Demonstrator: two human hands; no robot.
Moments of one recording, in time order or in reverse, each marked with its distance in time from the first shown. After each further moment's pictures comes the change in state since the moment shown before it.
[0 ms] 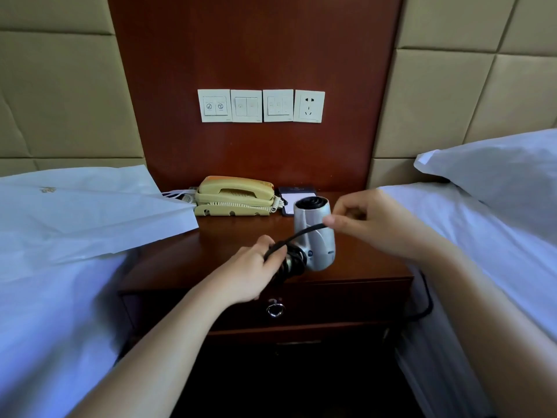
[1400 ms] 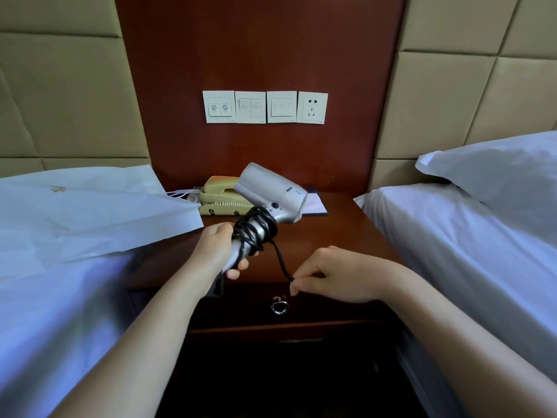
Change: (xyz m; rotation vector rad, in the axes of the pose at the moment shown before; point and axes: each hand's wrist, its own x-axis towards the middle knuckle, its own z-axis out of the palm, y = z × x) left_hand 0.009 -0.030 -0.024 -0.894 0.257 -0.232; right_hand -0.013 -0.025 0.049 -0.155 -0.586 0.077
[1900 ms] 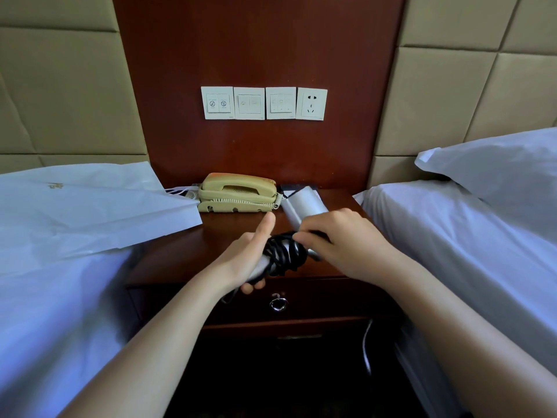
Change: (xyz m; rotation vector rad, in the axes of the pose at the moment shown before) left_hand -0.011 -0.005 0.020 0.404 -0.354 0.057; right_hand 0.002 -0.002 -0.011 -0.172 0.541 -0.052
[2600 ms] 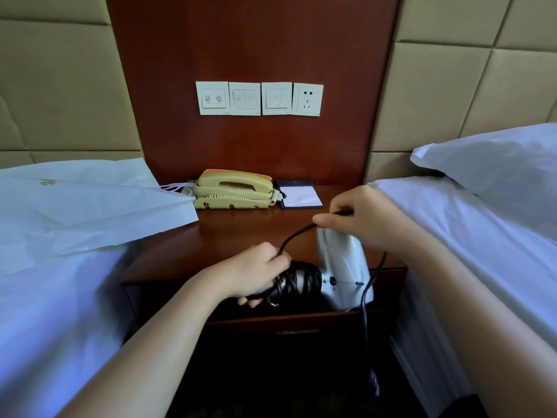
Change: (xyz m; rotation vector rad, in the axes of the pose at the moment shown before) left_hand -0.014 0.015 0.015 0.377 -0.193 0.022; right_hand 0.006 0.035 -0.021 0.160 0.050 0.144
